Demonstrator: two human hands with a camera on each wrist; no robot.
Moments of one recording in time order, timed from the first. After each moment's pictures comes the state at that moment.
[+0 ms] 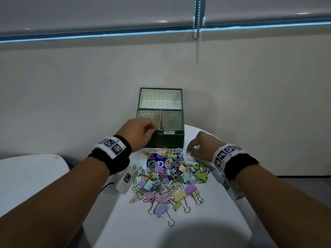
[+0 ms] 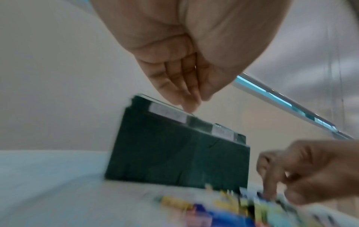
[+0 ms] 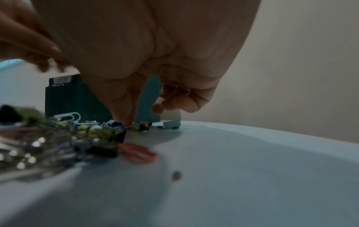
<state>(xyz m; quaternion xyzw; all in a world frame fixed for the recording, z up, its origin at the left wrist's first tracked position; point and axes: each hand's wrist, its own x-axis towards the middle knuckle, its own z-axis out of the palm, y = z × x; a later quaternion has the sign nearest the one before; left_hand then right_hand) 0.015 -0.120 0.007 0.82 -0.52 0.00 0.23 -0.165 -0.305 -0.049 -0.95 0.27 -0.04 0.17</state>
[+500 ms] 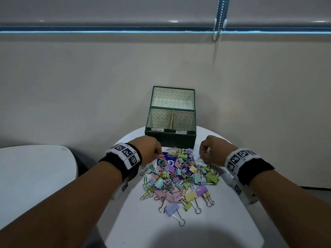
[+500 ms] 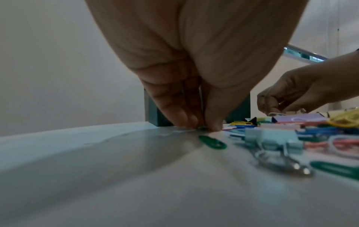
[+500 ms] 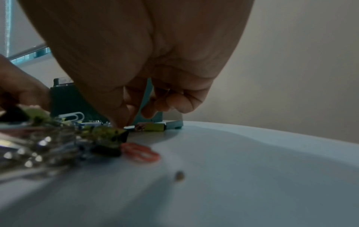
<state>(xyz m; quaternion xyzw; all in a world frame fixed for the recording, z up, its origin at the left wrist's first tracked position) 0.028 -0.105 -0.033 0.82 -0.57 -0.07 -0.02 -0.162 -0.303 -0.050 -0.97 0.24 0.00 0.10</state>
